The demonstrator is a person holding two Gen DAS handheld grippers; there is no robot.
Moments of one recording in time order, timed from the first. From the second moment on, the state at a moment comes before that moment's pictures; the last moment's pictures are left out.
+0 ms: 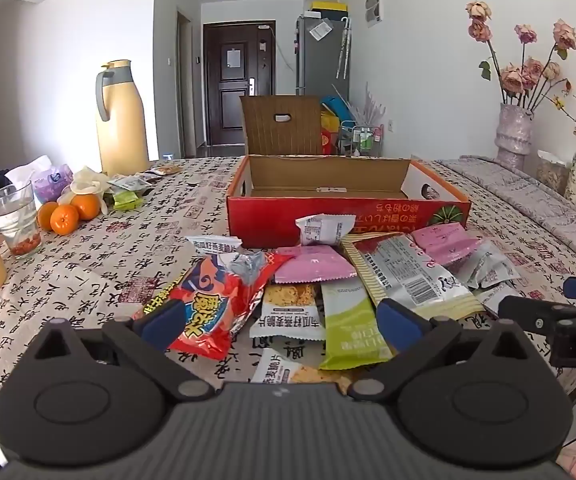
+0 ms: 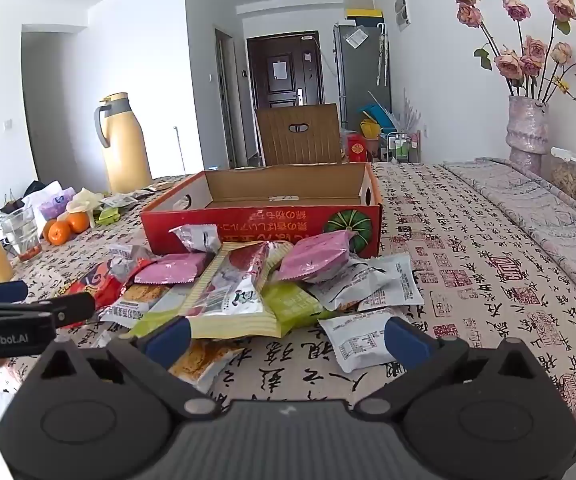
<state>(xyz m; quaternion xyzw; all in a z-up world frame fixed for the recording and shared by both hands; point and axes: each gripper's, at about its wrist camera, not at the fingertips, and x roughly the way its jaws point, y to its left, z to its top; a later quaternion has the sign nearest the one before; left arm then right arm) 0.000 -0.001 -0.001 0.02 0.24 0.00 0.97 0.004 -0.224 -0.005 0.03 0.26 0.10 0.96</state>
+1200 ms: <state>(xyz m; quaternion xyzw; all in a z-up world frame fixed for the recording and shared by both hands) -0.003 -0.004 -0.005 0.01 0.24 -0.01 0.97 0.006 -0.224 -0.008 0.04 0.27 0.10 0.96</state>
